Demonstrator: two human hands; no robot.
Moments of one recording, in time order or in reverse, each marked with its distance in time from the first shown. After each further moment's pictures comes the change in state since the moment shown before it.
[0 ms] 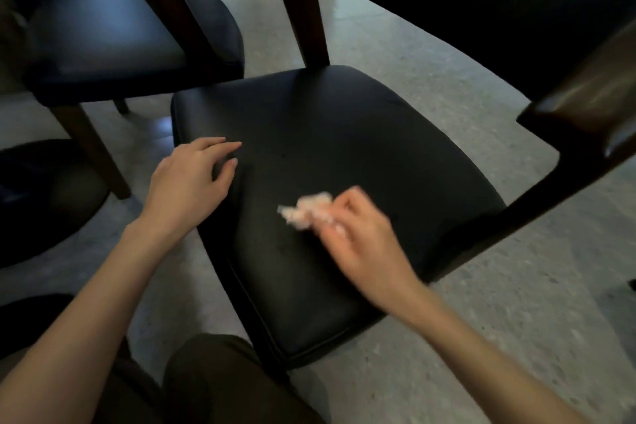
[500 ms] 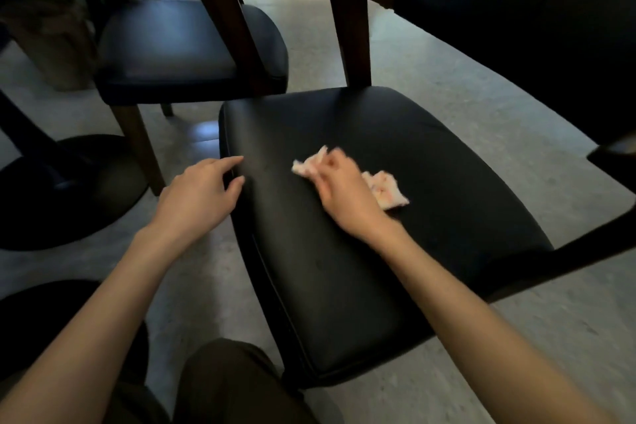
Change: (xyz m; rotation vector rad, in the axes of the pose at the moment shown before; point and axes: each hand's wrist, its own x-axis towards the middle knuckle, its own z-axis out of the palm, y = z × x) left_hand -0.016 -0.031 -0.025 -0.010 -0.130 -0.225; right_hand 0.106 0.037 0.070 -0.237 -0.150 -0.048
